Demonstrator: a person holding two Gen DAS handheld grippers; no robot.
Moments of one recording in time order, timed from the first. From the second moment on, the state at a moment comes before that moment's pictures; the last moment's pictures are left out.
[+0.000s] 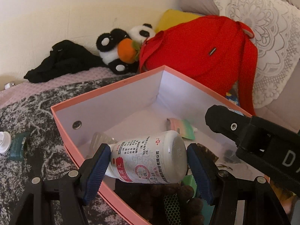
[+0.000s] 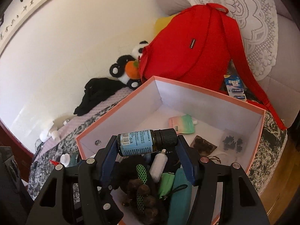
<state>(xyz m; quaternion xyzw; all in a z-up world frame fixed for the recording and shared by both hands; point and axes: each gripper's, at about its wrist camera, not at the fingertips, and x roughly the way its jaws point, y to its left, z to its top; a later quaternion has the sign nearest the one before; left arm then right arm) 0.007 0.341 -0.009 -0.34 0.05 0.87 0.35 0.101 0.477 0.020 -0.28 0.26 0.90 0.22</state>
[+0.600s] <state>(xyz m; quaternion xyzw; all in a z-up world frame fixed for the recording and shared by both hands) -0.003 0.322 -0.009 -0.35 0.01 0.88 0.32 0.096 0.464 0.023 -0.28 0.26 0.90 0.21</state>
